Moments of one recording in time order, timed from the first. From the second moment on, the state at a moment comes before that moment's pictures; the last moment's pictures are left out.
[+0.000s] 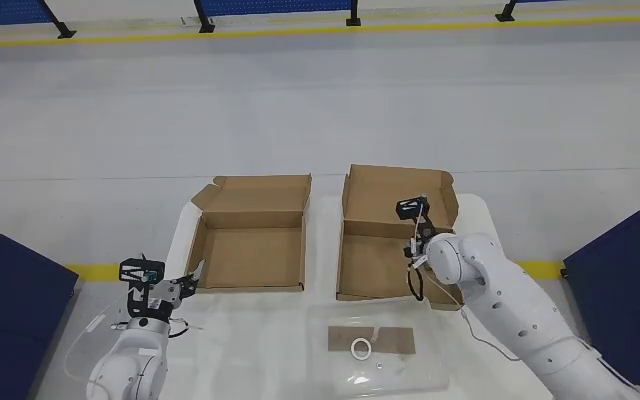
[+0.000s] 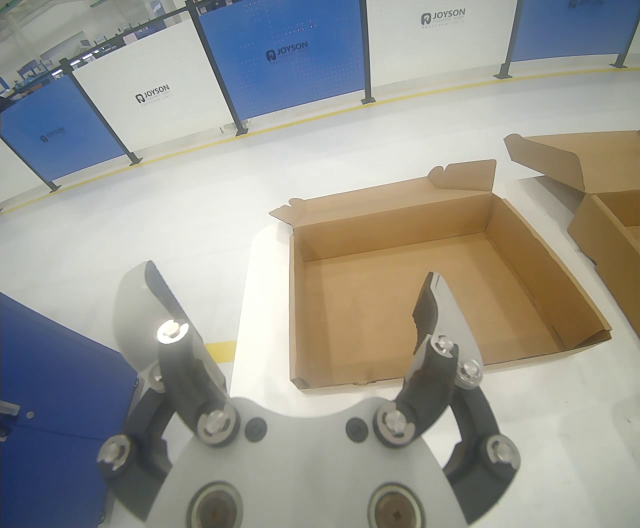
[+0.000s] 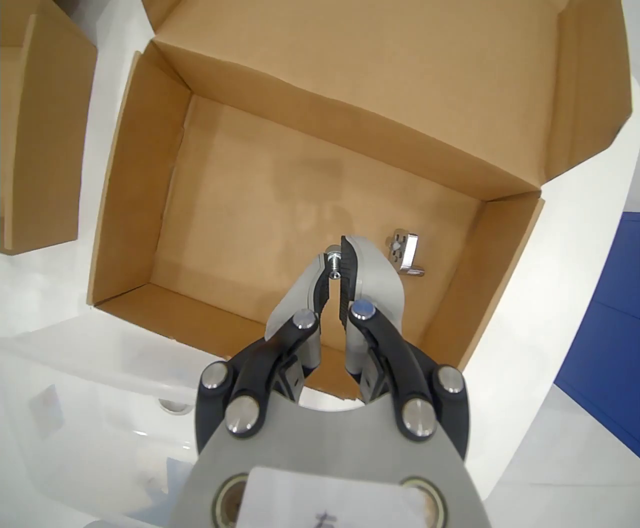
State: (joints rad) left arm 1.73 -1.15 -1.60 -1.80 1.33 0.00 0.00; right arm -0.93 -1.00 0.92 -1.56 -0.92 0.36 1.12
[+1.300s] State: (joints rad) left arm 1.73 -1.15 -1.60 -1.80 1.33 0.00 0.00; right arm -0.67 -1.20 0.70 -0.96 -0.75 0.36 1.04
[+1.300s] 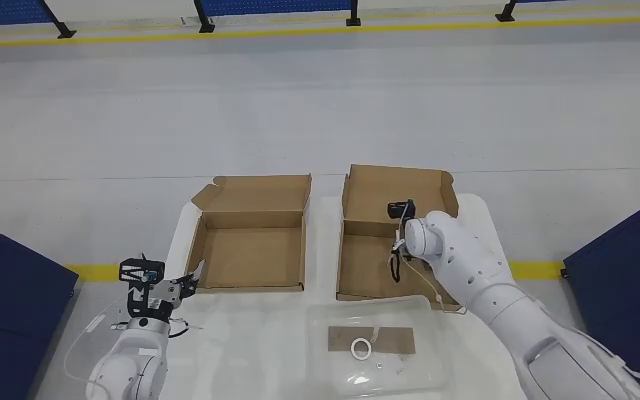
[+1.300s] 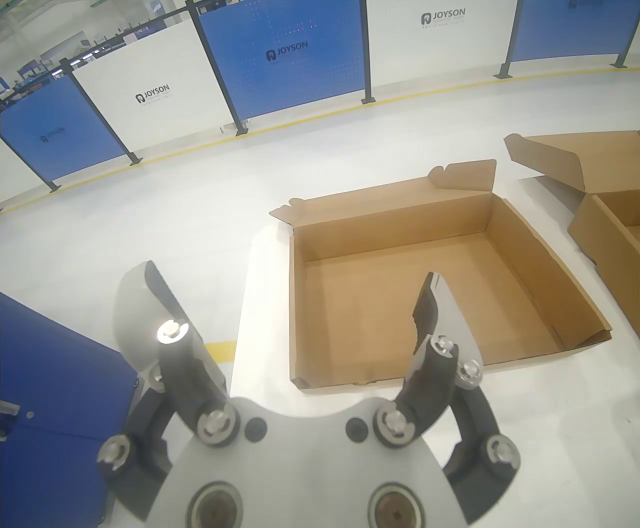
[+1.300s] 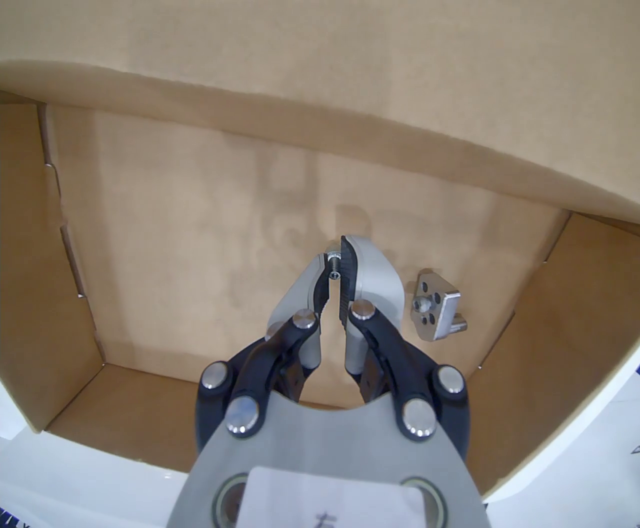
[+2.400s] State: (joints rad) left arm 1.73 -1.15 -1.60 -1.80 1.33 0.00 0.00; right arm -0.79 -1.18 0.83 -1.20 -0.85 0.42 1.06
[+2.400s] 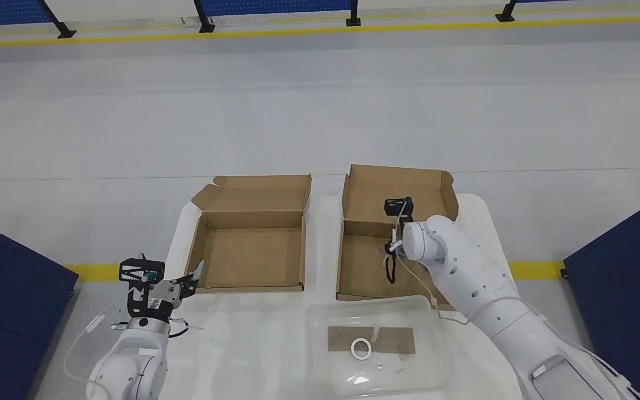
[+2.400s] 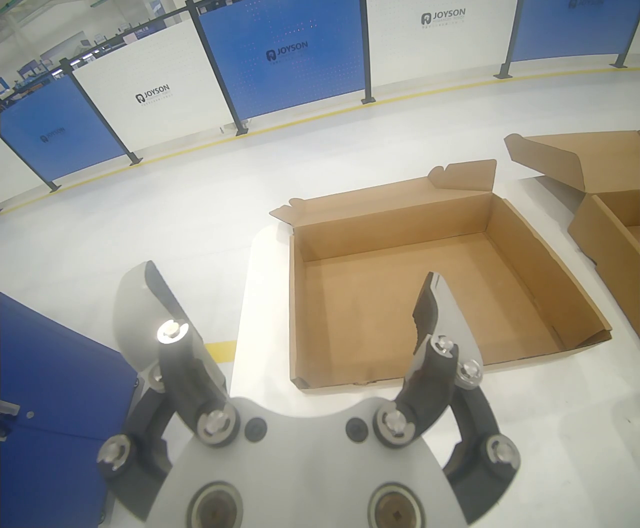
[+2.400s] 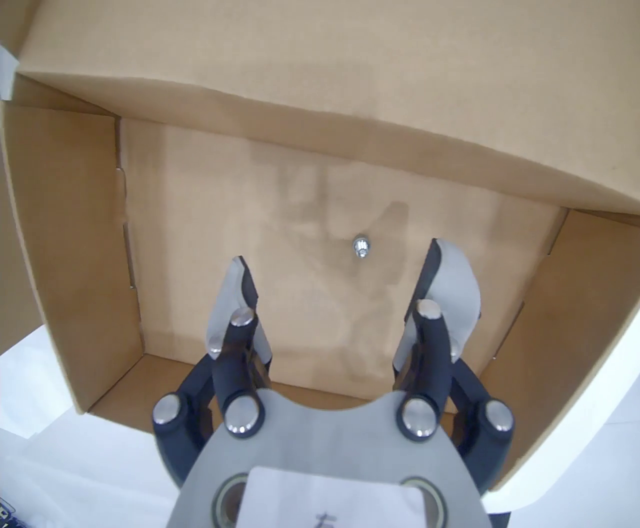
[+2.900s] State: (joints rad) left arm 1.73 -1.15 -1.60 -1.80 1.33 0.00 0.00; right arm -0.86 -1.15 0.91 -1.37 -0.90 0.34 1.08
